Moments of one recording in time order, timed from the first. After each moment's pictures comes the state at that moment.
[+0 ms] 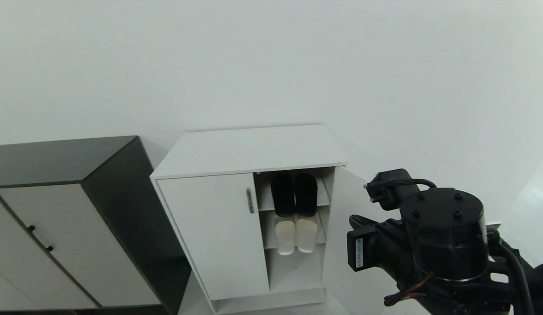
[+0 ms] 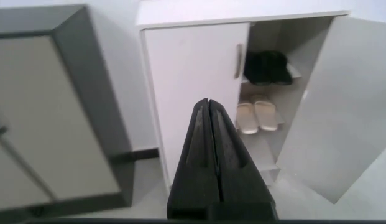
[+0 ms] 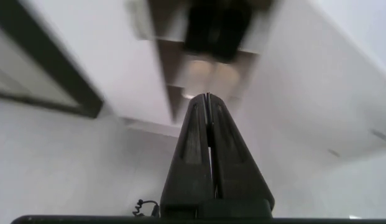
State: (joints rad) left arm 0.01 0.00 0.00 0.00 -0.02 0.02; right arm 0.97 1.64 -0.74 -0.53 -0.64 0.28
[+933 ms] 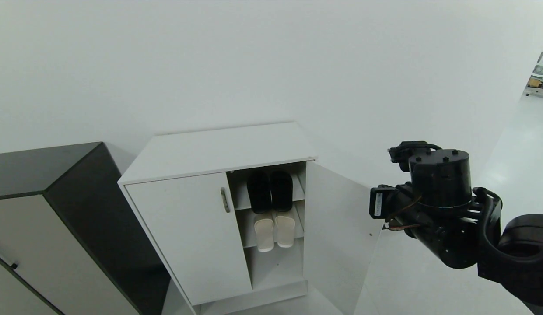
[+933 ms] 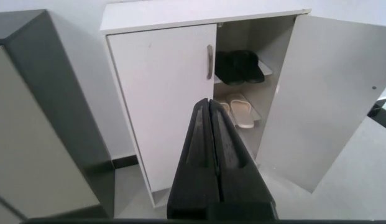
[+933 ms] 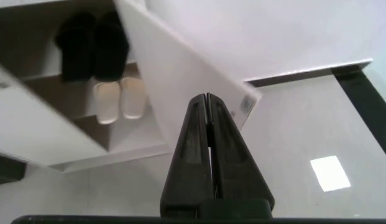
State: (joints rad) left arm 0.00 0.00 0.00 0.00 -0.02 0.02; right arm 0.69 1.72 -0.83 -0.56 -0.63 0.24
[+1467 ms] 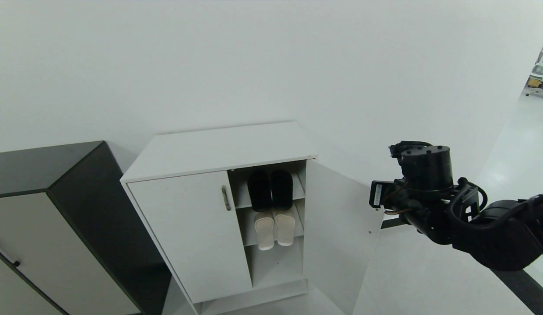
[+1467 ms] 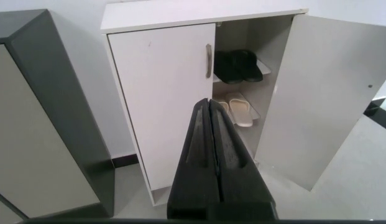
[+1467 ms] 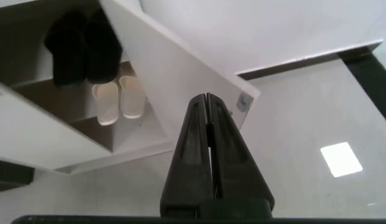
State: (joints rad) left arm 0.00 0.00 0.00 0.00 -0.02 0.02; right arm 0.57 1.83 -0.91 -0.56 -0.53 0.29
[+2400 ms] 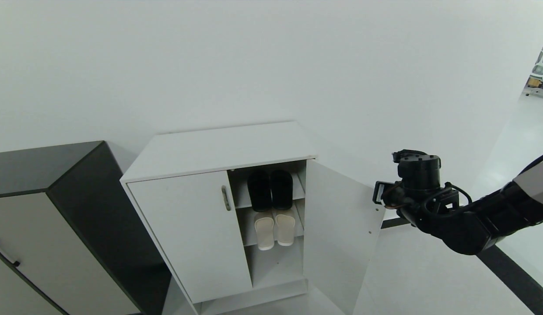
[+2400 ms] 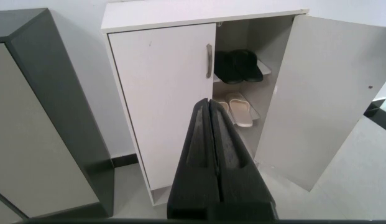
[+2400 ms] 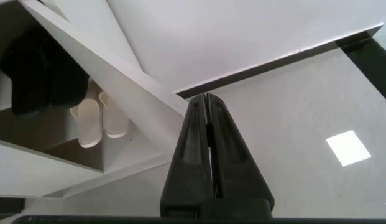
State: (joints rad) left arm 0.00 0.00 0.00 0.00 -0.02 0.01; right arm 0.41 2.02 -0.95 -0.73 -0.44 0.29
